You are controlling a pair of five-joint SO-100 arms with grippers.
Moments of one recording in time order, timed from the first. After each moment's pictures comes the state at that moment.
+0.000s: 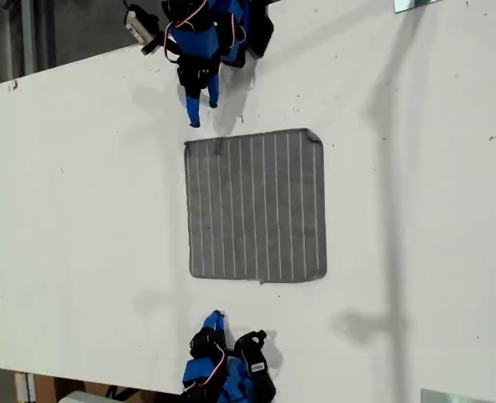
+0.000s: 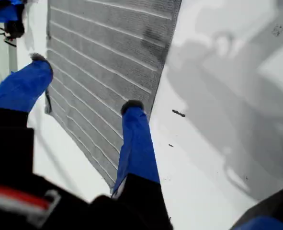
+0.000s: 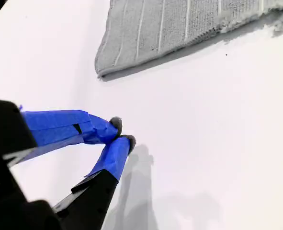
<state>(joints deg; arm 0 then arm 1) -31.4 198.3 178.6 75.7 -87.0 20.7 188.8 160.8 87.0 93.3</state>
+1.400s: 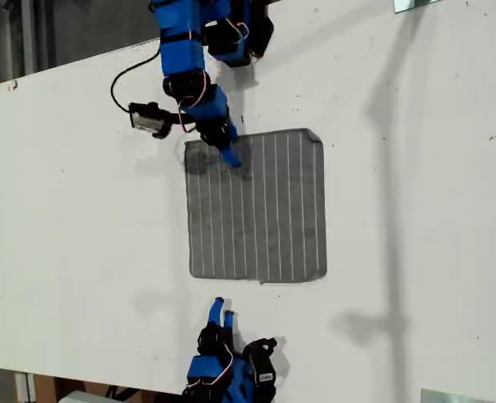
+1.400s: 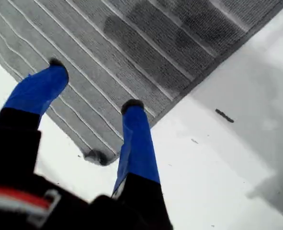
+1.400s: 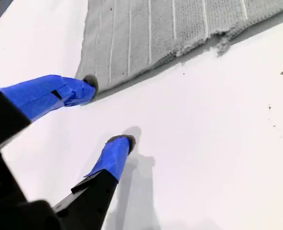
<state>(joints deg) -21.0 198.3 178.4 75.3 -88.9 1.0 115.8 128.1 62.8 84.1</state>
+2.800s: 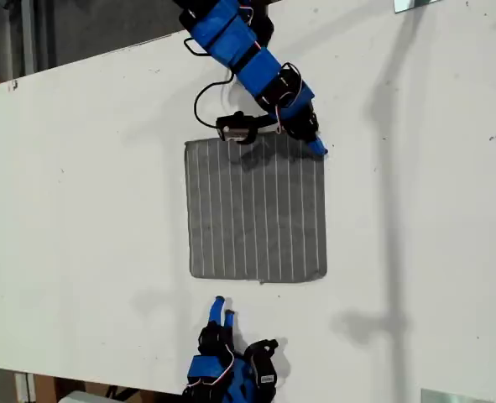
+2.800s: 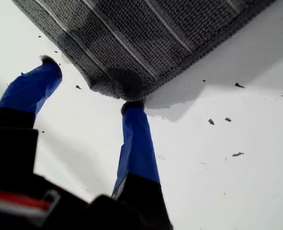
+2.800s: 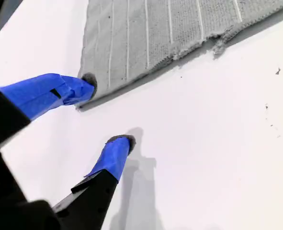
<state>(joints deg) -20.1 198.3 178.4 74.7 -87.6 -34.6 91.1 121.9 48.9 111.4</state>
